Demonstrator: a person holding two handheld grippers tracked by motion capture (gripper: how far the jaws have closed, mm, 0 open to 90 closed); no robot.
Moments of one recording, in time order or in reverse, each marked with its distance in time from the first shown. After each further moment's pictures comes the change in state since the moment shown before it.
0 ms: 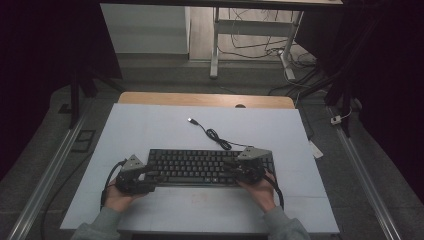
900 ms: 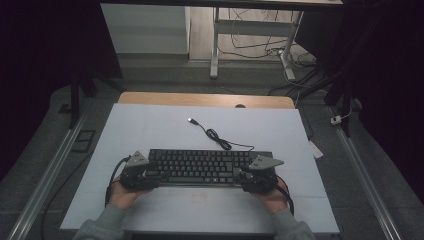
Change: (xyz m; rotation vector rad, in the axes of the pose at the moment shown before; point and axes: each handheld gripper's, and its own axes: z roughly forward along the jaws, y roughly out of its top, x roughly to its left) left arm -0.003 0.010 0.003 -0.014 -0.015 -0.016; right arm -0.004 -0.030 -0.030 0.024 -0.072 -0.033
